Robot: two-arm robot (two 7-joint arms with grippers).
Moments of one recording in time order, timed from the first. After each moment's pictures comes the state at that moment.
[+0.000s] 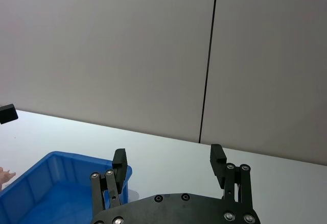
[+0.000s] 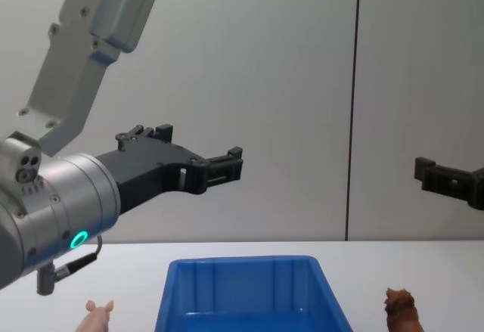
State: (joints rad) left arm -0.24 0.38 0.45 -1.63 -0.20 0.01 -0.01; right arm -0.01 0.34 -0.23 -1.77 0.29 0.03 0.07
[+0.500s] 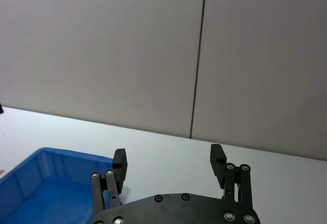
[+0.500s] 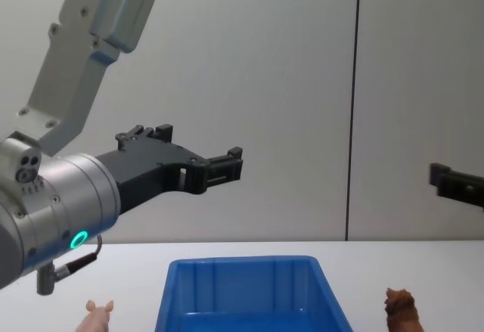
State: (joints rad) left arm -0.24 0.38 0.45 -1.63 -0.20 0.01 -0.01; right arm -0.03 0.35 -0.21 -1.78 0.29 0.03 0.04
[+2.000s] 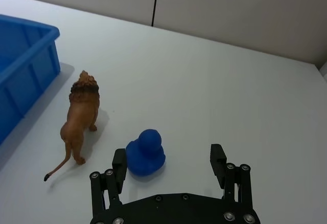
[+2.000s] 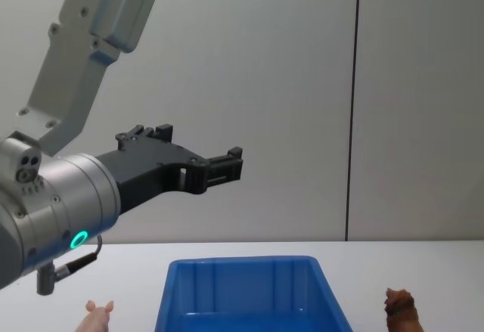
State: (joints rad) left arm -0.24 0.38 0.45 -1.63 -0.20 0.01 -0.01; right arm -0.14 0.41 -0.18 -1.74 0.21 0.27 -0.02
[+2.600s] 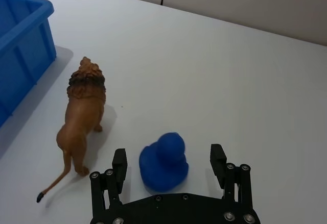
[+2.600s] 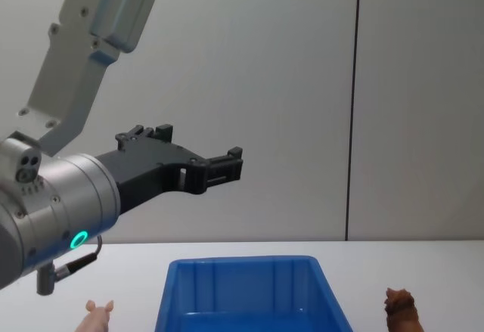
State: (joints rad) left arm -0.24 0.38 0.45 -1.63 -0.20 0.01 -0.01; right arm -0.01 0.30 -0.23 -1.57 0.12 0.32 -0.01
